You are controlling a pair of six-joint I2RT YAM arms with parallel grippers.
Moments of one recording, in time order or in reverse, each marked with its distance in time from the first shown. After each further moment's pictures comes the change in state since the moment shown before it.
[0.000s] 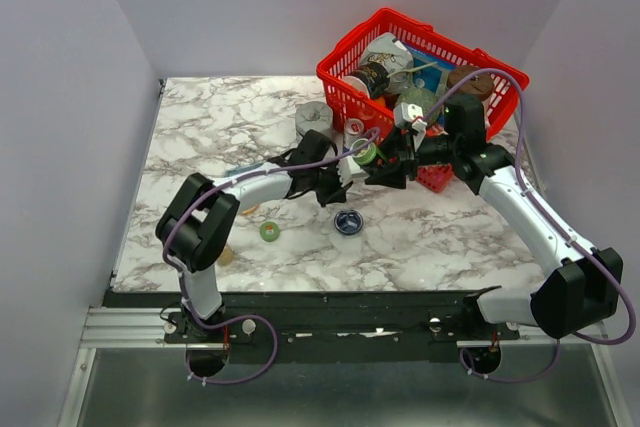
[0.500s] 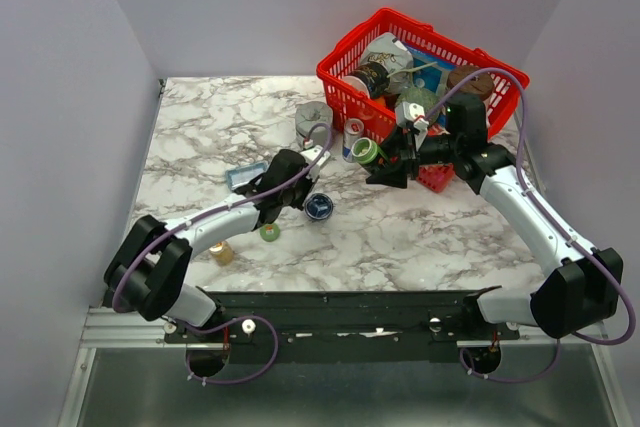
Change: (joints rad) left arm -0.005 -0.363 -0.347 0.172 -0.606 -0.441; right arm -0.011 0.000 0.000 -0.001 -0.013 0.001
